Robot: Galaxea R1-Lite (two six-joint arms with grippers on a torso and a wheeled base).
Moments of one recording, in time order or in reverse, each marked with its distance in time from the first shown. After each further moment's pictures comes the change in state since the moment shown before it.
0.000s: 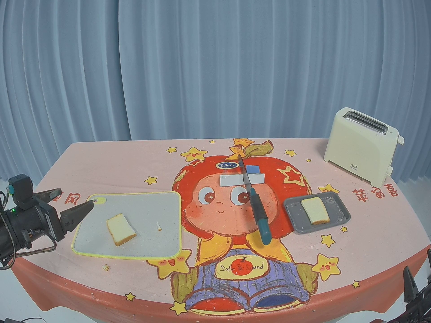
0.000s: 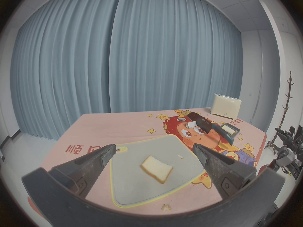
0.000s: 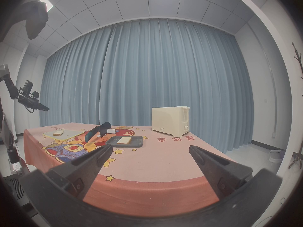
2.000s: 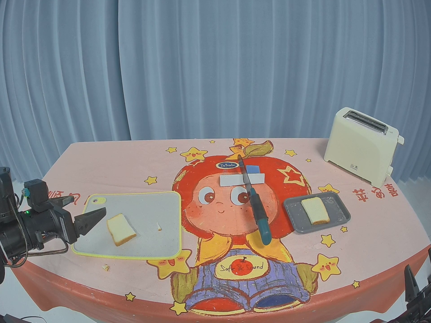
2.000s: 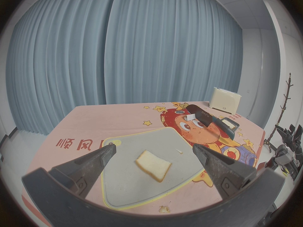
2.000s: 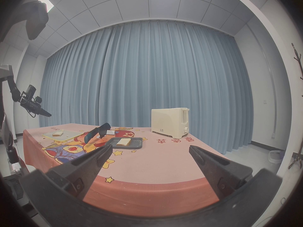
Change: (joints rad) left arm -0.029 0.110 0.019 -0.049 -0.007 -0.006; right arm -0.003 0.000 0.000 -0.012 -0.001 -0.002
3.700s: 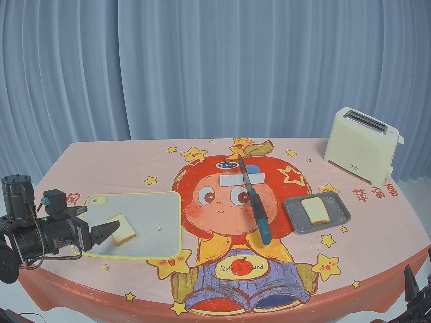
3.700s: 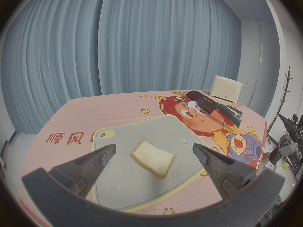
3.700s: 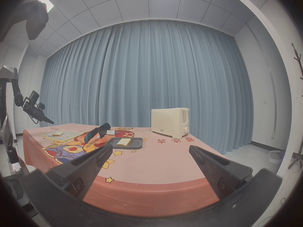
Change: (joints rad) left arm -0.028 0.147 0.048 -0.110 0.006 0.046; right arm 0.000 0.000 0.000 -0.001 0.000 0.000
